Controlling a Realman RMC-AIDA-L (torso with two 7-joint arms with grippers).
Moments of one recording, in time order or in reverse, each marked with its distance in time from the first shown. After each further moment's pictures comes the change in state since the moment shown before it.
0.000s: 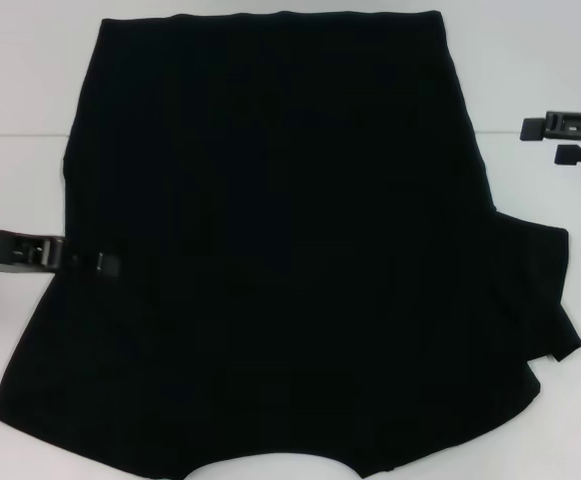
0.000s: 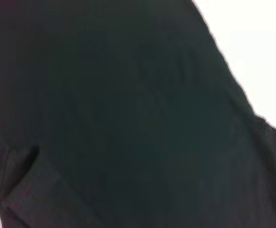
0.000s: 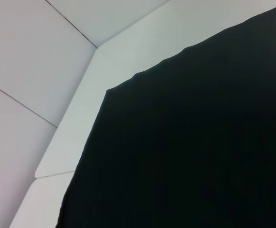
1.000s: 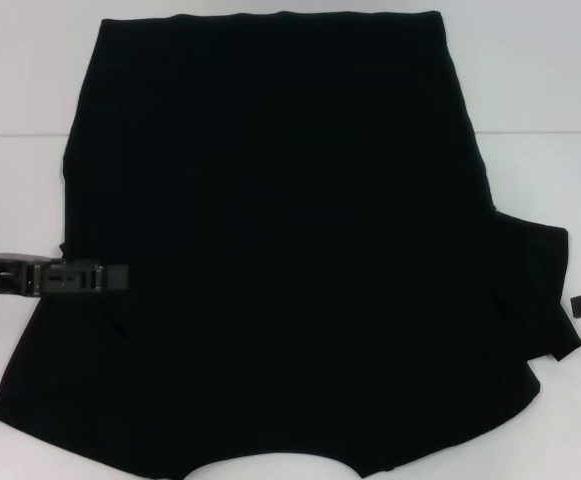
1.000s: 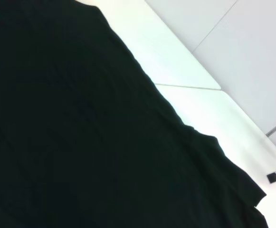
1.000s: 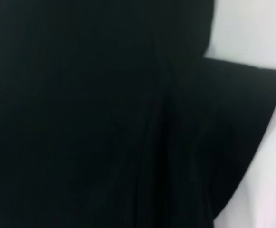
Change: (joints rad) left arm 0.081 -0.006 -0.134 -0.047 -0.150 0.137 0.284; right arm -0.022 0.004 -0.010 -0.029 -0.439 -0.156 0.082
